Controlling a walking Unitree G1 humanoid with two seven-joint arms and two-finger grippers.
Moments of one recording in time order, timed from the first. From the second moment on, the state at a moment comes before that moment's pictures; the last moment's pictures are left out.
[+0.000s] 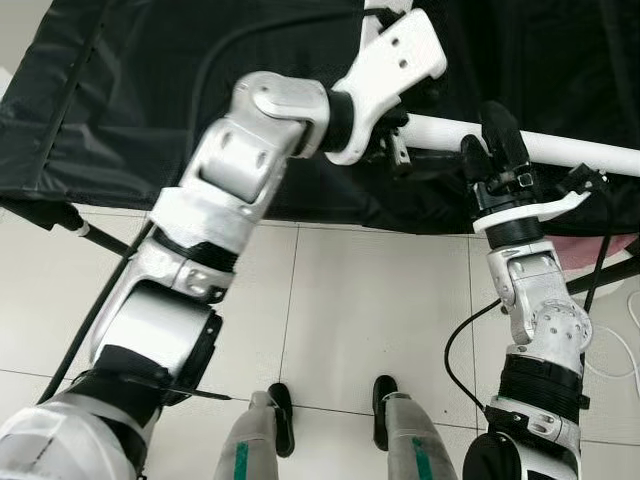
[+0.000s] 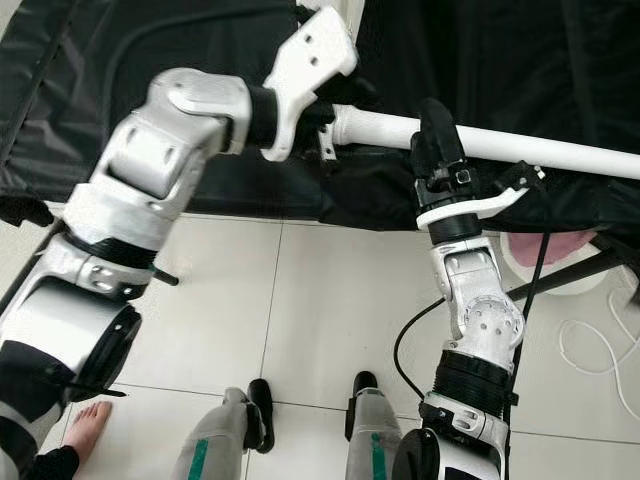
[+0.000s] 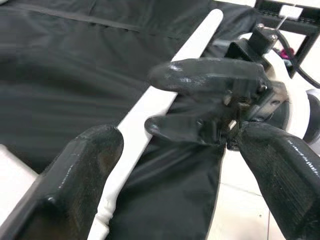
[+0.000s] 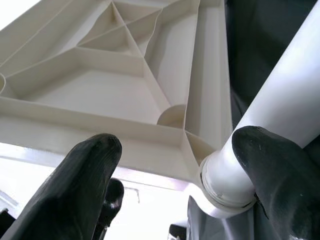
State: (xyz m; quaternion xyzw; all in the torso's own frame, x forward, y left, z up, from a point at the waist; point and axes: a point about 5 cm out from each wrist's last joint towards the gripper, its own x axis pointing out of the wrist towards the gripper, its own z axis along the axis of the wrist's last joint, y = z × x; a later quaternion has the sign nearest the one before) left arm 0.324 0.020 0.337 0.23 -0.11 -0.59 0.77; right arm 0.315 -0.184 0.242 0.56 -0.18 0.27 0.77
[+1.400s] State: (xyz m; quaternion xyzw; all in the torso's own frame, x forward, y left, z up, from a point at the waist) left arm 0.341 0.183 0.298 0.06 -0.04 -0.29 0.95; right arm 0.352 -0.211 0.286 0.29 -0.20 0.17 0.92
